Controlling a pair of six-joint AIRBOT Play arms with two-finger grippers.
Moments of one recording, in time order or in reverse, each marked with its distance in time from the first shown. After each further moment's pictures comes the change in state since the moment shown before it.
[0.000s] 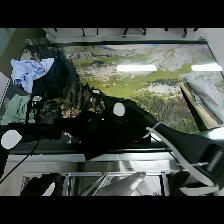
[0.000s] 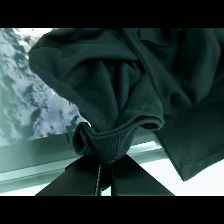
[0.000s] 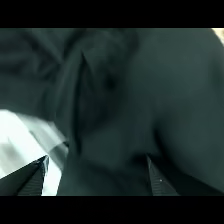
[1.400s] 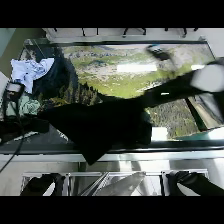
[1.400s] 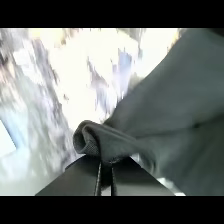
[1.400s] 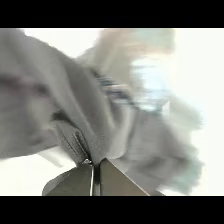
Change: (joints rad) left arm -0.001 0.035 0.219 0.116 -0.004 0.002; right arm -0.423 0.571 0.137 -0.377 0.641 0.092
